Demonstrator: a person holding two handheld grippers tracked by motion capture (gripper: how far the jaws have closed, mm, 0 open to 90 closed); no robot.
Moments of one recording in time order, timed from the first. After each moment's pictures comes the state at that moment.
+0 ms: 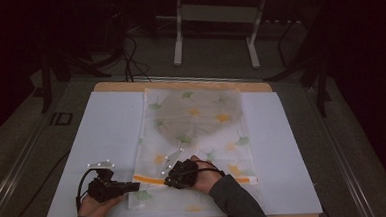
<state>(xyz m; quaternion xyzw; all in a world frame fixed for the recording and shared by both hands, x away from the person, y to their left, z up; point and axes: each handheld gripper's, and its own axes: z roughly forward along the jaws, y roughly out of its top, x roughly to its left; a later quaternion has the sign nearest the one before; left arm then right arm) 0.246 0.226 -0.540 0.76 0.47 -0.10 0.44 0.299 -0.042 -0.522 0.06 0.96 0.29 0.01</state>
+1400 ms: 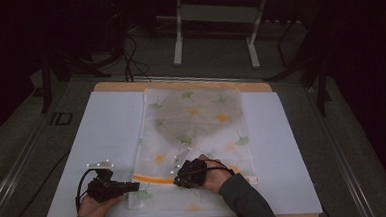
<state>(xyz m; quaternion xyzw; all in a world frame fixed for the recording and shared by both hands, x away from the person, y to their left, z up) 0.246 0.227 -0.540 0.76 0.47 -0.10 0.45 0.301 -0.065 -0.518 0.06 0.96 0.26 0.01</state>
